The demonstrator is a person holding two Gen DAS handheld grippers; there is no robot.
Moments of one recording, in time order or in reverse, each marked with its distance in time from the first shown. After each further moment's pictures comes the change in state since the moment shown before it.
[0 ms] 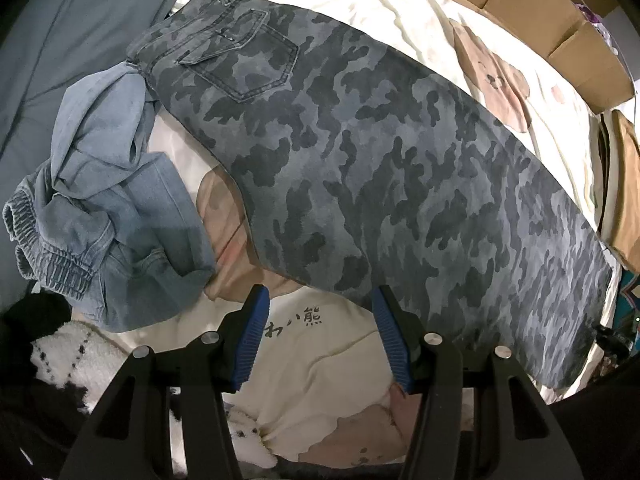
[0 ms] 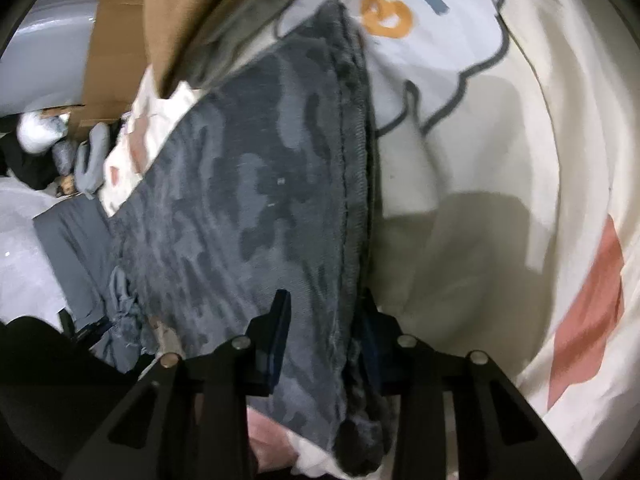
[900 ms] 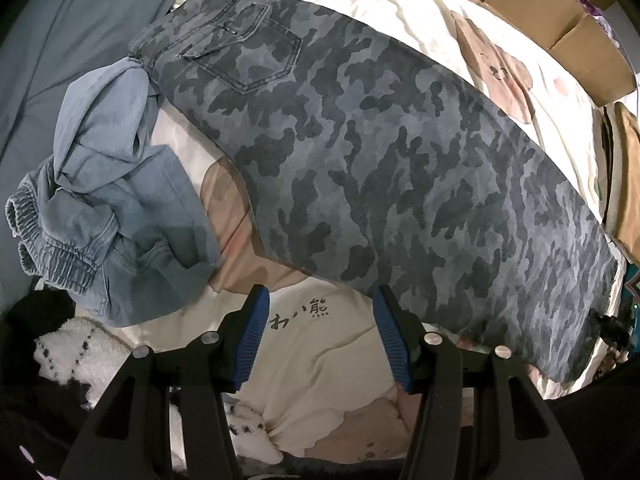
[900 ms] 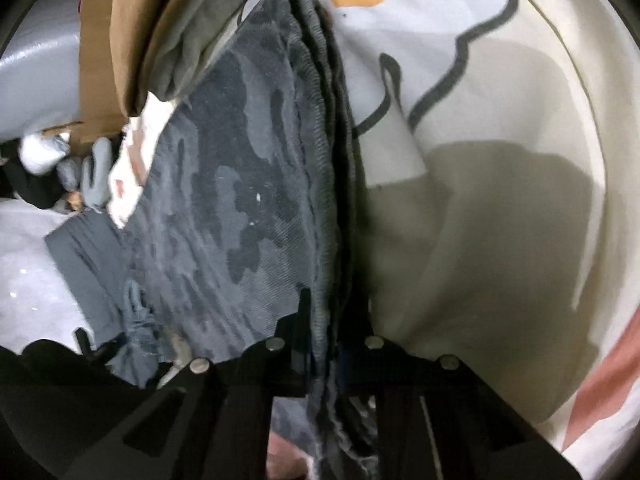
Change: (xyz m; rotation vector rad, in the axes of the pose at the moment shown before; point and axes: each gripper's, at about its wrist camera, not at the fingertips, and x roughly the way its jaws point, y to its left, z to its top) left arm 0.003 0.002 -0.007 0.012 0.017 0.014; right arm 0.029 -0.020 0.011 0.070 0.023 0.079
